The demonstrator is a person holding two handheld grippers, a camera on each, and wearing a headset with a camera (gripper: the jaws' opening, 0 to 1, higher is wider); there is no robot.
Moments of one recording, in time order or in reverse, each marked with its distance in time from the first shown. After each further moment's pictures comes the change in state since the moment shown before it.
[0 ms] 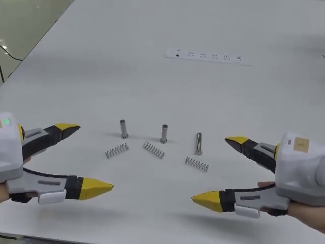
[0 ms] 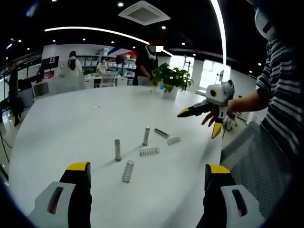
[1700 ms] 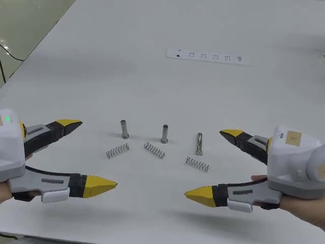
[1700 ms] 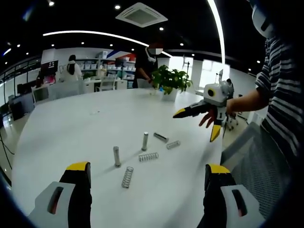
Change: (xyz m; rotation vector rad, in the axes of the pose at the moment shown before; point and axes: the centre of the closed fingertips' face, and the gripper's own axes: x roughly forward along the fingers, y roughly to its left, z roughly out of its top) left arm -0.001 -0.006 0.011 0.030 -0.018 0.010; right arm 0.009 0.004 0.014 -0.040 -0.016 0.006
